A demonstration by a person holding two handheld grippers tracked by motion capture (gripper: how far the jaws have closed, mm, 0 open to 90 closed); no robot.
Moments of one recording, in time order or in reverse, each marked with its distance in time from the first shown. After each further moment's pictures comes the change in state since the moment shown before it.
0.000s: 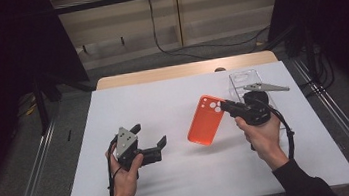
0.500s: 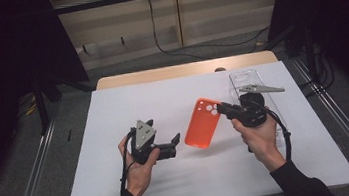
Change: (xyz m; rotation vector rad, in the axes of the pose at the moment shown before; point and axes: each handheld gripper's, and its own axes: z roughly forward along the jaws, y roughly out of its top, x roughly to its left) left arm -0.028 0.015 0.027 0.081 -0.010 0.073; right arm 0.008 -0.002 0.004 0.021 0.016 -0.003
